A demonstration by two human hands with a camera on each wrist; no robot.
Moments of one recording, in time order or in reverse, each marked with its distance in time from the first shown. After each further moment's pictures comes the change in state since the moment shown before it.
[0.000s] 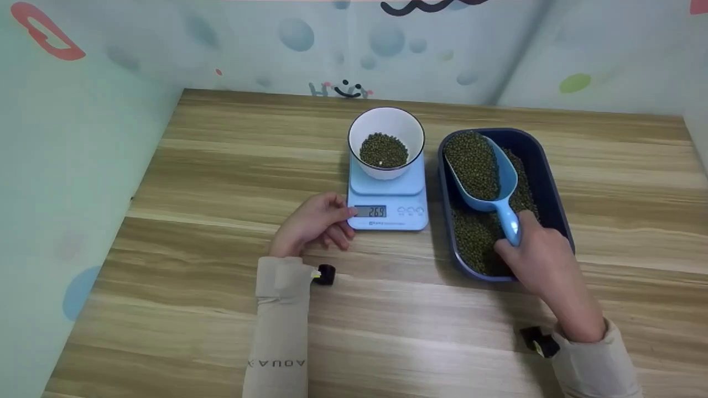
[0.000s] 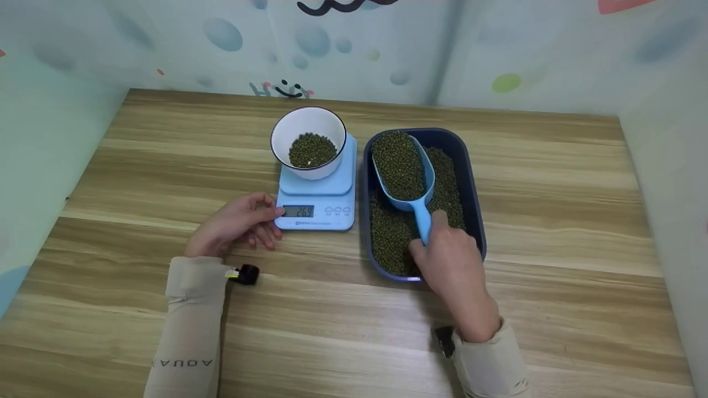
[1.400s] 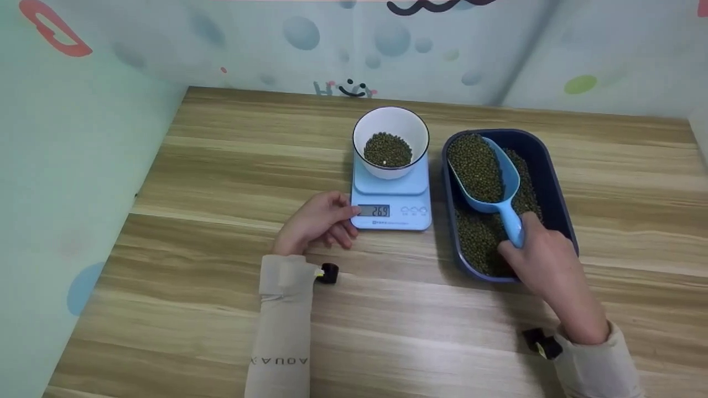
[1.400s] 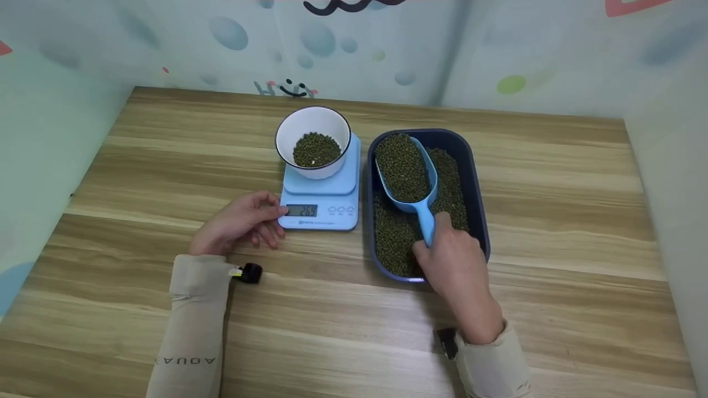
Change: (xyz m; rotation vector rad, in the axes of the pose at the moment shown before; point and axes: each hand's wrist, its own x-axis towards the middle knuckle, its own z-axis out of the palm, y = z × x) left_hand 0.000 0.003 0.000 0.022 0.012 -0.042; right_hand 0.001 0.001 -0.001 0.003 -0.015 0.009
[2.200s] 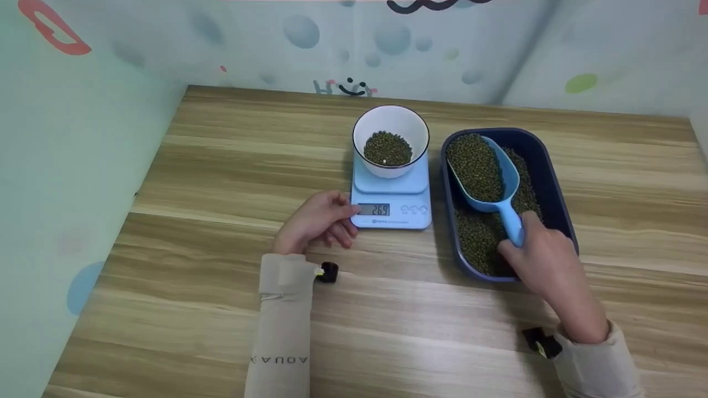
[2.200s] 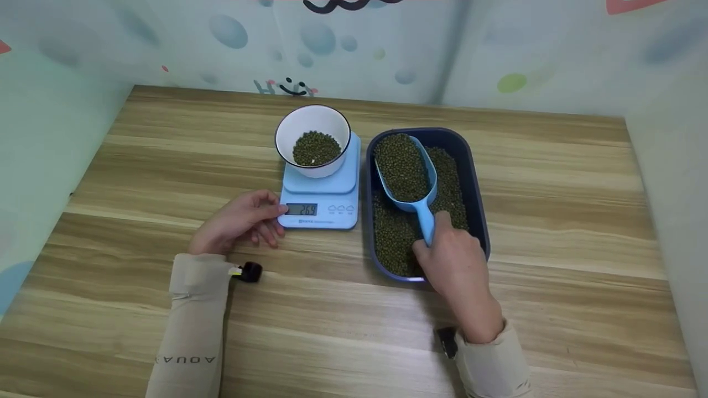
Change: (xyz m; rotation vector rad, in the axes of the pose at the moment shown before) left_hand -0.010 0.012 0.002 0.003 -0.013 -0.029; right_hand -0.001 0.000 0.002 -0.010 0.042 -0.029
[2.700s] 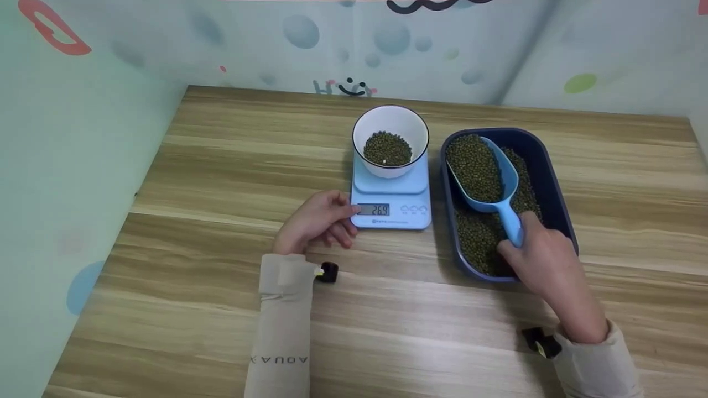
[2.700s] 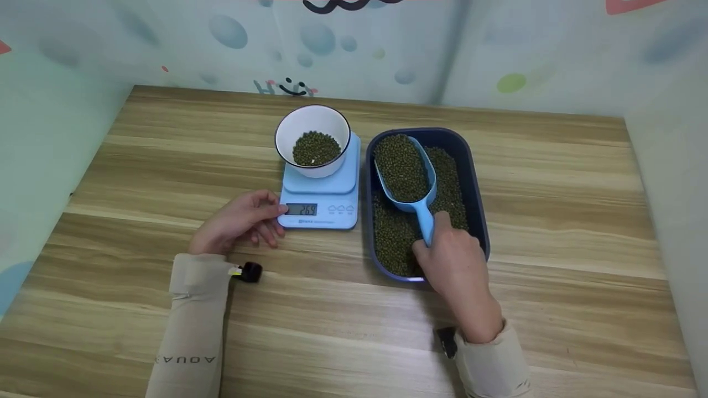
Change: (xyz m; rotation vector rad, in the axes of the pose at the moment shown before) left_hand -0.011 0.010 0.003 -0.003 0.006 -0.004; right_hand -0.001 -0.002 -0.004 -0.004 -0.017 0.005
